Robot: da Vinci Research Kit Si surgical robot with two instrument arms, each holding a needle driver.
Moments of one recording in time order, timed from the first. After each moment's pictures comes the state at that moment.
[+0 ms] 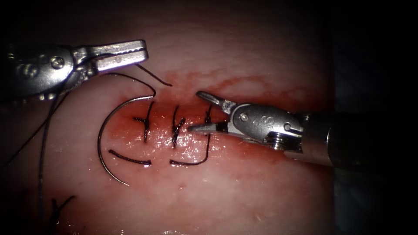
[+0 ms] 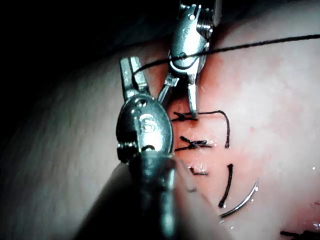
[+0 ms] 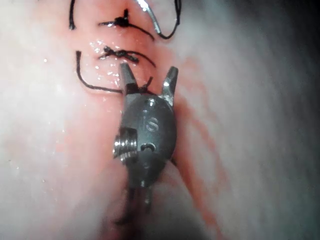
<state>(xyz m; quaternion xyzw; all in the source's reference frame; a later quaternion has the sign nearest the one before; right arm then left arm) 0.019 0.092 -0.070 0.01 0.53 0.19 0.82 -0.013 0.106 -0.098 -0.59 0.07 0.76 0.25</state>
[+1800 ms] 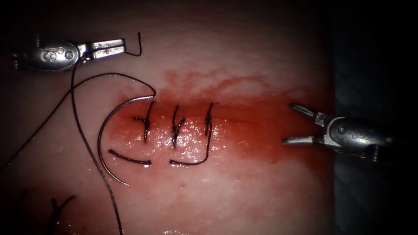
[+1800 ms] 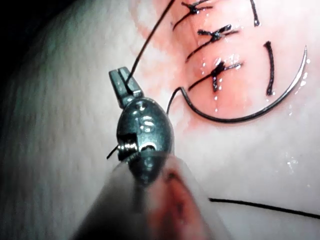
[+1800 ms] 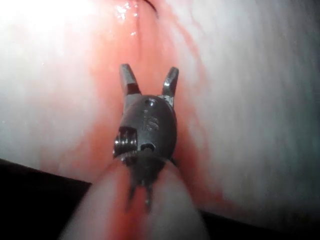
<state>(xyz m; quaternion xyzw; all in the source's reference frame) 0.003 0.093 -0.072 -0.01 0.49 0.19 0.85 -0.011 0.107 -0.080 -0.53 0.14 0.82 0.17</state>
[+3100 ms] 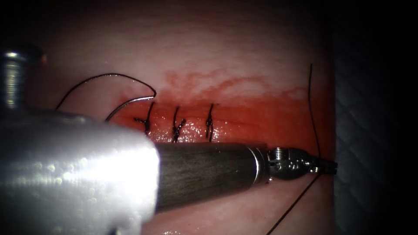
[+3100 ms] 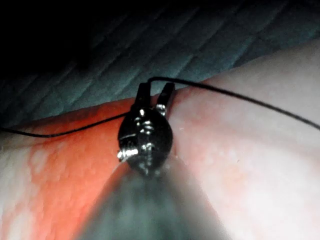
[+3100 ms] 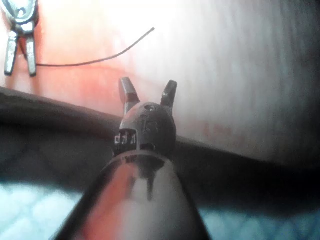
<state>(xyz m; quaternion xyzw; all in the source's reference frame) -0.012 0.101 -0.077 -0.06 0.45 0.22 0.86 -0.049 0.091 -0.070 -0.54 -0.16 0.81 0.15</state>
